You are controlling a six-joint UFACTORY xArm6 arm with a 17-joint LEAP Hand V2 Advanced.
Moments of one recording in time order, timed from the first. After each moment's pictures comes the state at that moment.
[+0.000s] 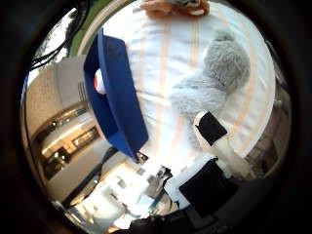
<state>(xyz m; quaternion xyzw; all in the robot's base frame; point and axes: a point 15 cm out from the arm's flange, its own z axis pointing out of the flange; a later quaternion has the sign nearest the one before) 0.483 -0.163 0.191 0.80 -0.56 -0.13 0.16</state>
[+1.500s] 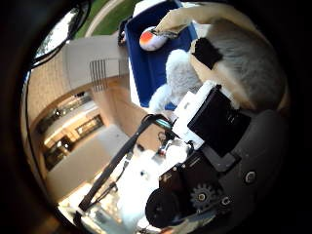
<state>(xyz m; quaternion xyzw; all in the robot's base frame) 0.349 -0.005 0.387 0.85 -0.49 -0.14 0.10</state>
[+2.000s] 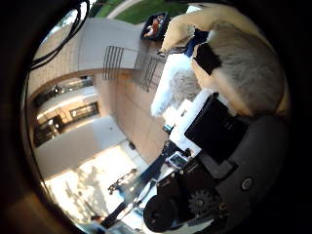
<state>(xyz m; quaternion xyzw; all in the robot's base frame) 0.372 0.146 0.366 0.88 -0.45 -0.16 0.09</state>
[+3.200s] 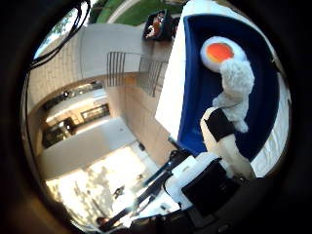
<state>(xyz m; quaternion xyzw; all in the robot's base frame) 0.447 0.124 0.351 0.86 -0.49 -0.16 -0.02</state>
